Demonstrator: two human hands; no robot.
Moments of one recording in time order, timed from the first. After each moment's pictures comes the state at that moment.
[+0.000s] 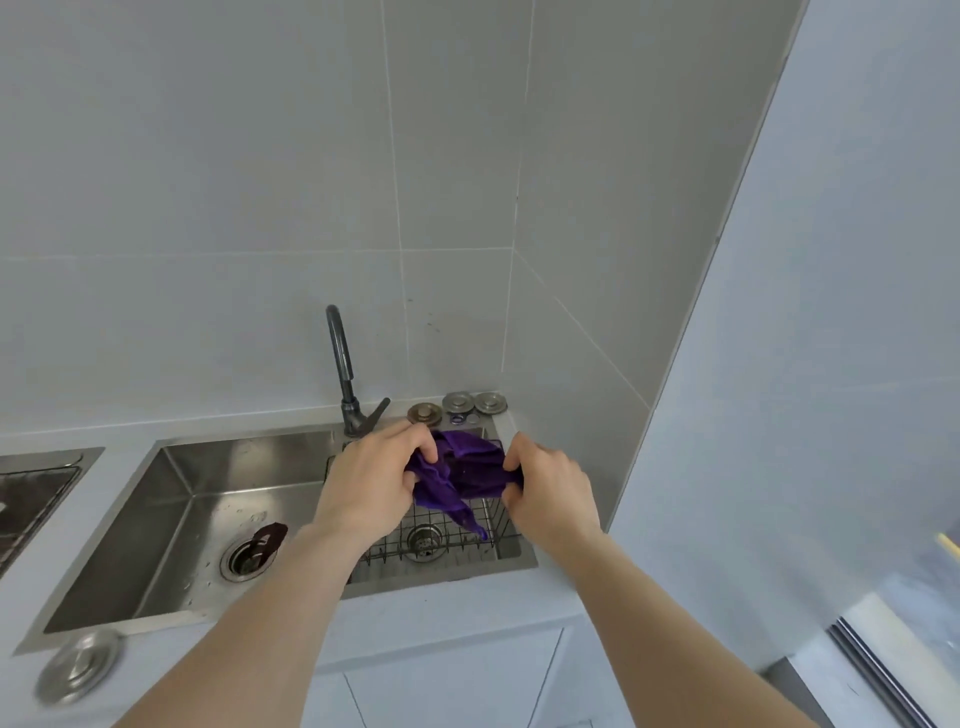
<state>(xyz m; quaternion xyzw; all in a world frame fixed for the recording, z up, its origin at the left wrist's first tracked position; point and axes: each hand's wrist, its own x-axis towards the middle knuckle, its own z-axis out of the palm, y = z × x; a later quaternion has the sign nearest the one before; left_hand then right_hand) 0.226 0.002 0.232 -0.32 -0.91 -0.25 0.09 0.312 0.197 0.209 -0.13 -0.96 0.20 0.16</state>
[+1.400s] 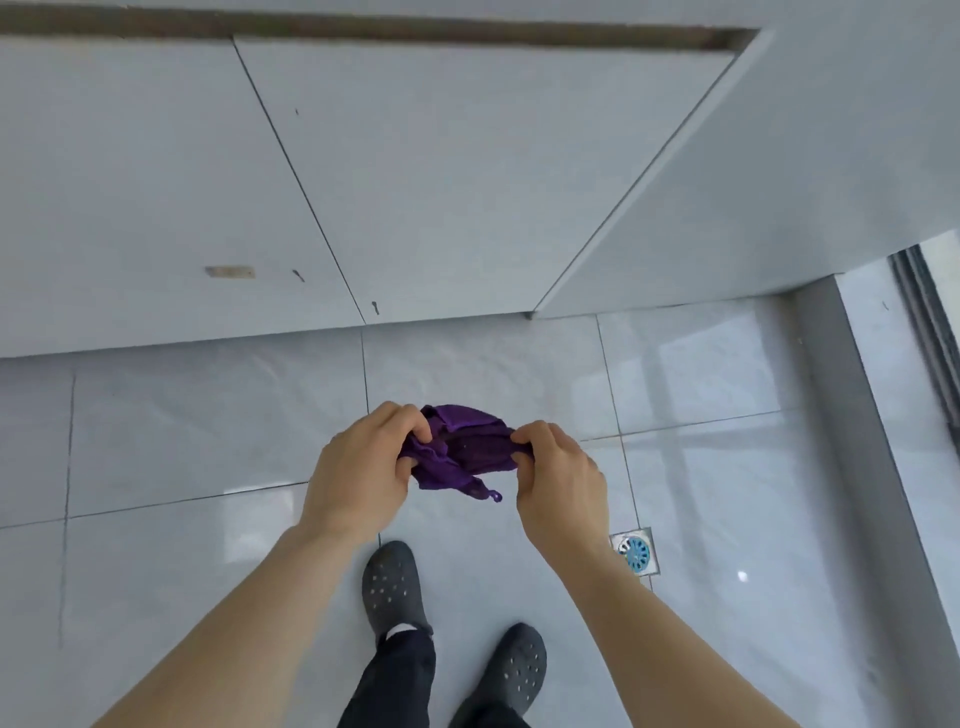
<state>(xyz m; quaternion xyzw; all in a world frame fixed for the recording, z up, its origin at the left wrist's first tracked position) 0.466 -0.135 -0.351 -0.24 -0.91 -0.26 -0.22 0.574 0.052 -0.343 -0.27 -0.93 0.24 -0.04</state>
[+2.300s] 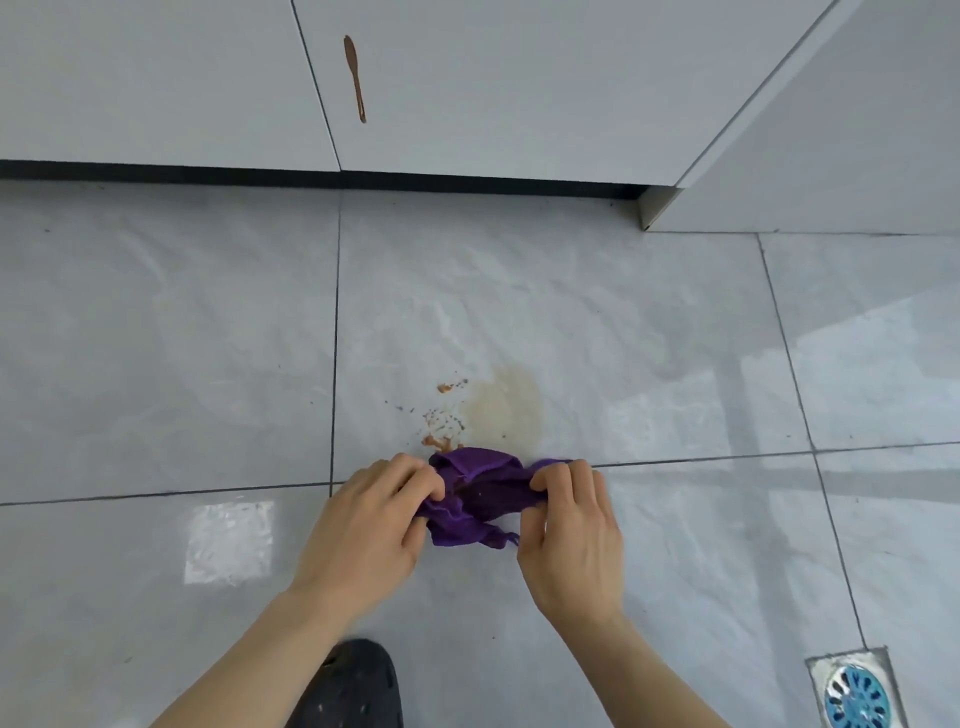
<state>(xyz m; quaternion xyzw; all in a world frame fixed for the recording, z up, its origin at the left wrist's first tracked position) 0.529 -0.163 -0.813 -0.30 -0.91 -0.24 -0.18 0.619 0.027 -0.814 -0.24 -0.95 0.20 0.03</state>
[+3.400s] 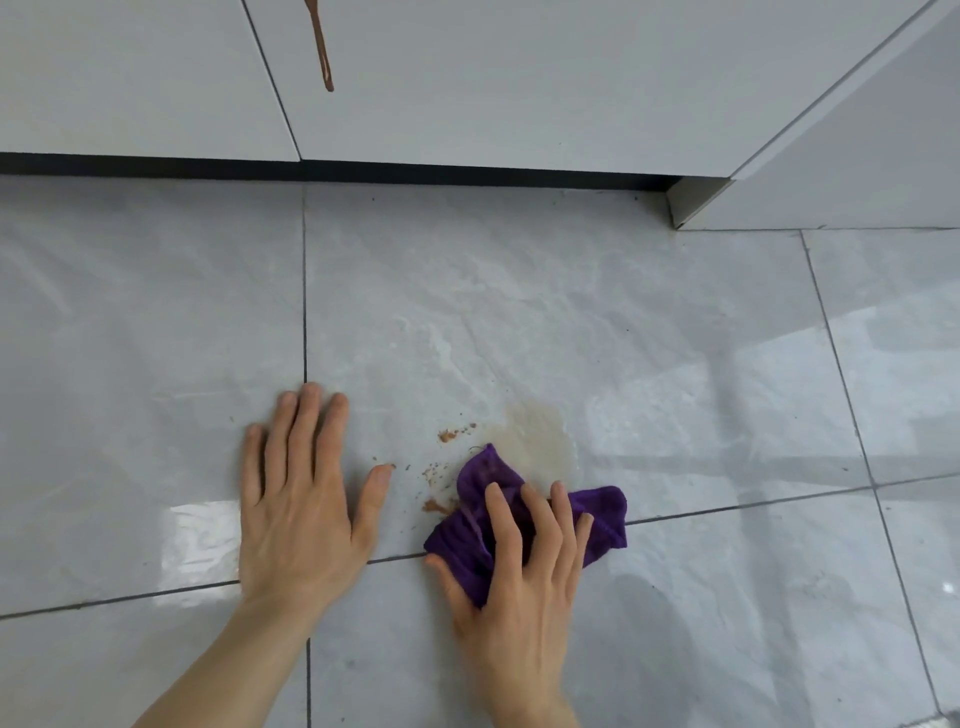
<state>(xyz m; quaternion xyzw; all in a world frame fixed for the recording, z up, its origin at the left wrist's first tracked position) 0.450 -0.170 -0.897 -0.16 -0.98 -0.10 -0.06 0.585 -0.027 -0.896 -0.25 -0.95 0.16 0.09</state>
